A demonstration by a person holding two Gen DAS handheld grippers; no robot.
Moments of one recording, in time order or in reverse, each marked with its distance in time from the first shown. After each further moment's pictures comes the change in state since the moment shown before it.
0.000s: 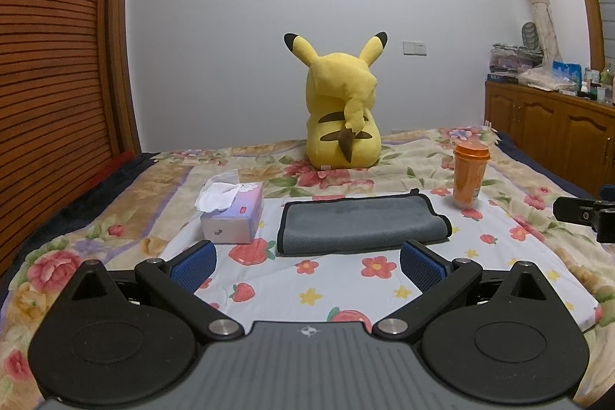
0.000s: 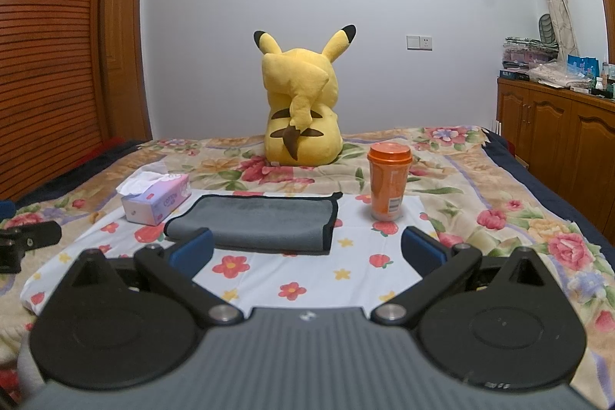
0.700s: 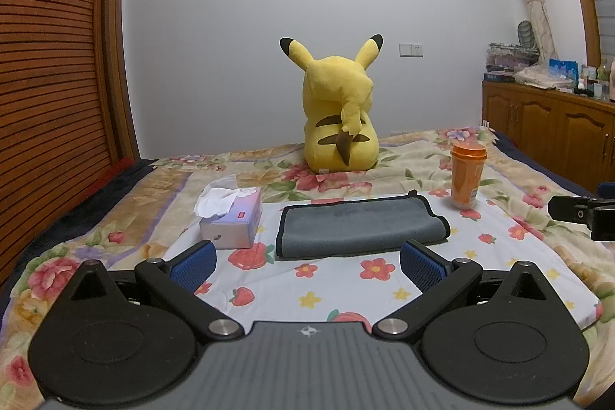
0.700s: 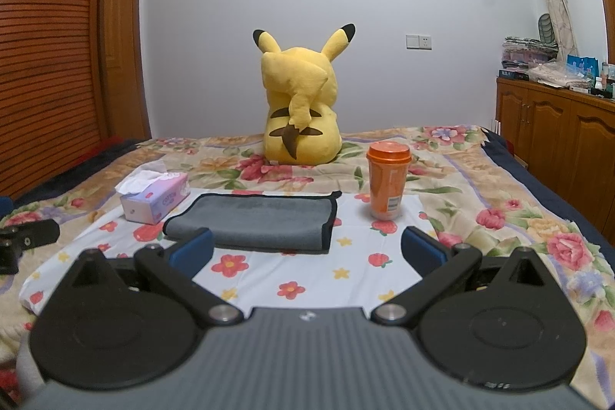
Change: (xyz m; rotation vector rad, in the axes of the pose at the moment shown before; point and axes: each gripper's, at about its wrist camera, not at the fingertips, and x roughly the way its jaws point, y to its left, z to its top) left arm -0.002 -0.008 0.009 0.017 -0.011 -0.002; right arm 0.000 0.000 0.000 0.000 0.001 0.000
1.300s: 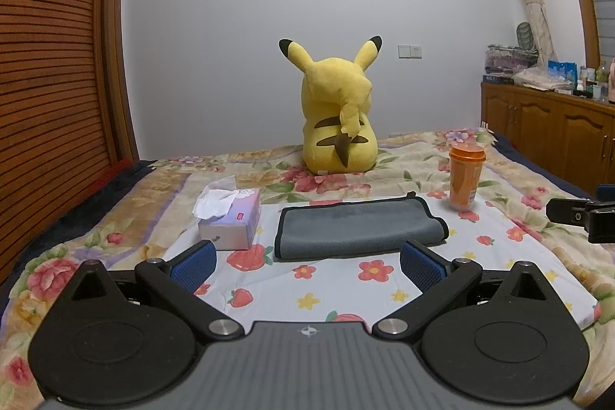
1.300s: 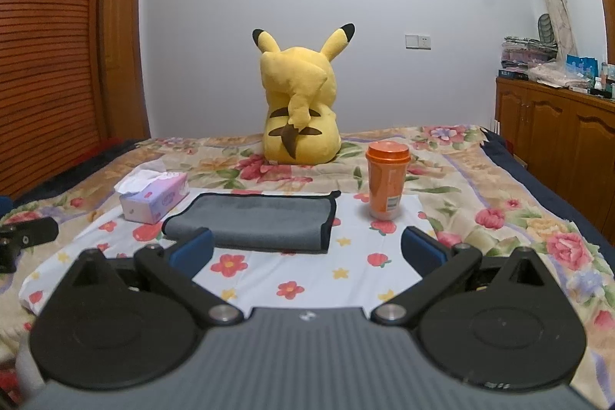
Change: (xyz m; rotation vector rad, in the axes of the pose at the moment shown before) left arm -0.001 0.000 -0.001 -0.001 -0.001 0.000; right arm 0.000 -0.002 0.000 0.001 0.001 -0.001
